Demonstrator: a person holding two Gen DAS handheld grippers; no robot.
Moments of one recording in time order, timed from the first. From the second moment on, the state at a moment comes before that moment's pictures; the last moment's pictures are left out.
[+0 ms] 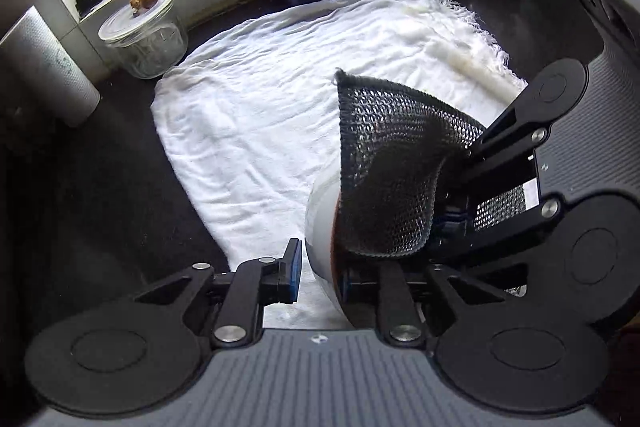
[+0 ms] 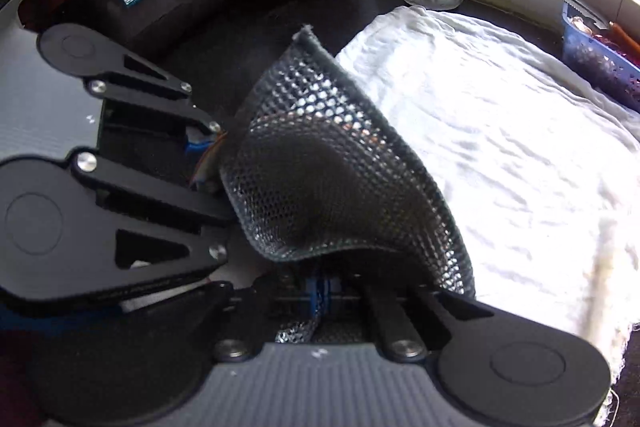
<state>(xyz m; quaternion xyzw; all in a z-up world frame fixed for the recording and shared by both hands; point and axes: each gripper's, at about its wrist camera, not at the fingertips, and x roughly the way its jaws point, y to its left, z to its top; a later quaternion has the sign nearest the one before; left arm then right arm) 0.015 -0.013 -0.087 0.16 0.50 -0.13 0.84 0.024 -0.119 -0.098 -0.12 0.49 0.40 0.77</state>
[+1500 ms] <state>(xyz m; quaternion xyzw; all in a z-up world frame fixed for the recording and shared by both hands) 0.028 0.076 -0.144 -0.37 0.49 -0.07 0.79 0.048 -0.162 -0.114 0.13 0.53 0.29 0.79</state>
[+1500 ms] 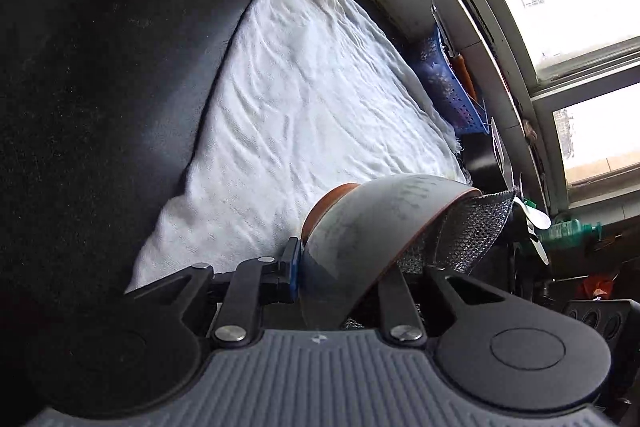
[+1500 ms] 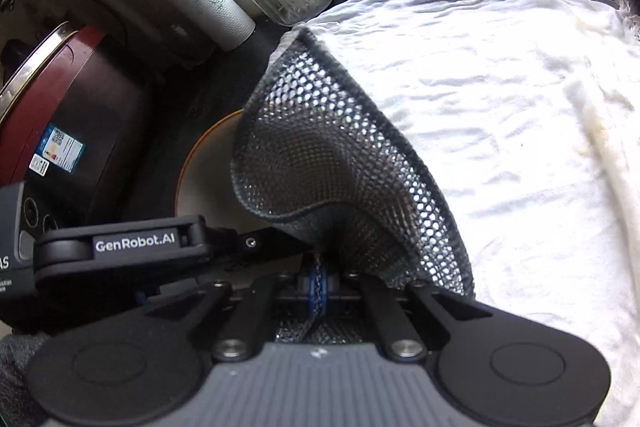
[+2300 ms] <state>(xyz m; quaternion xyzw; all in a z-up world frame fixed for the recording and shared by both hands) 0.004 0.090 -0.133 -0.33 0.49 -0.03 0.81 0.034 -0.157 -0.127 0.19 0.54 0.32 0.76</state>
